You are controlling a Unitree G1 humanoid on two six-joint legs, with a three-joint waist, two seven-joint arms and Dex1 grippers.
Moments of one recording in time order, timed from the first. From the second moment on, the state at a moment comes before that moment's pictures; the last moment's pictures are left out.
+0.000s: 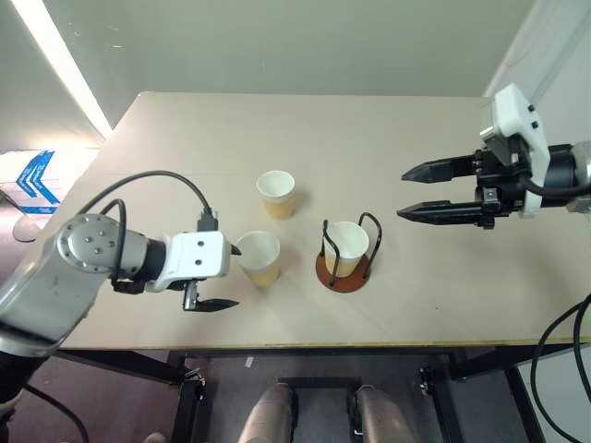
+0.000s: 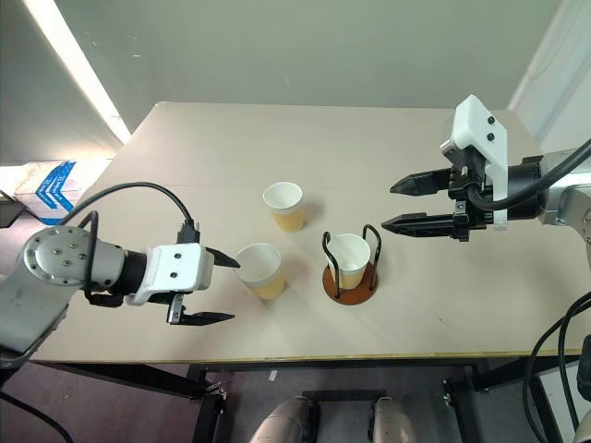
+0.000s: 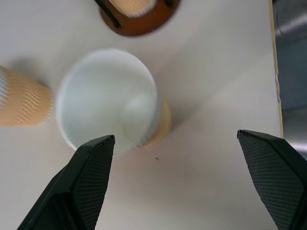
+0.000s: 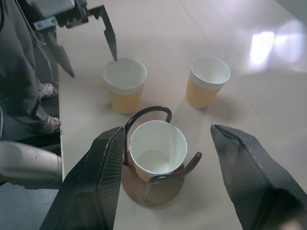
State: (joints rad) left arm -0.35 1.21 -0.11 -0.45 -0.23 0.46 -1.20; right arm -0.85 -0.99 -0.07 -0.41 0.63 1.07 1.18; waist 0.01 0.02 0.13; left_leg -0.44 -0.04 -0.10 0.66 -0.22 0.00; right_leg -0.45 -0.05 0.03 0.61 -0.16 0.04
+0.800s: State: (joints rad) left arm -0.56 1.08 -0.26 -0.31 -0.10 0.35 -1.32; right arm -0.82 -1.05 -0.10 -0.45 0.76 1.09 1.06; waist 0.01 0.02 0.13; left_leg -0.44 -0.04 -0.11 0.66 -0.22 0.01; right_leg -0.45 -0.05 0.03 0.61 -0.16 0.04
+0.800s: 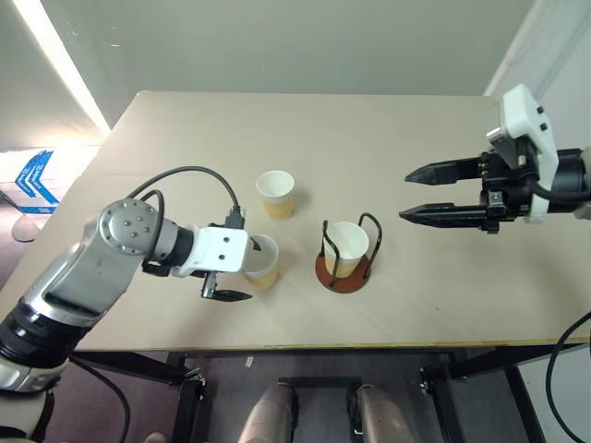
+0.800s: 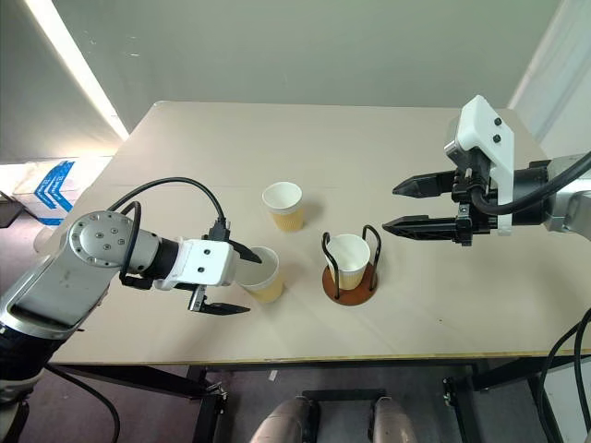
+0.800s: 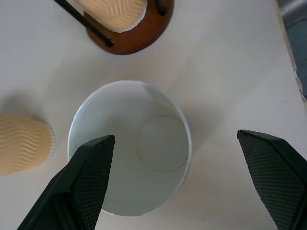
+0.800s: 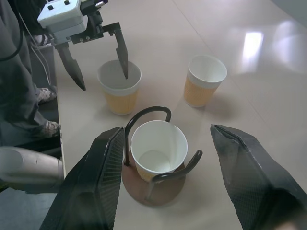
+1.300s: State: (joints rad) left arm -0.71 0.94 -0.33 -0.15 -0.07 0.30 -1.42; right arm -0.80 -1.03 -0.10 -0.46 0.81 1.07 1.00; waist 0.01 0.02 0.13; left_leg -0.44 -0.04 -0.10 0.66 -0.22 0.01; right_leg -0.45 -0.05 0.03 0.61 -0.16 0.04
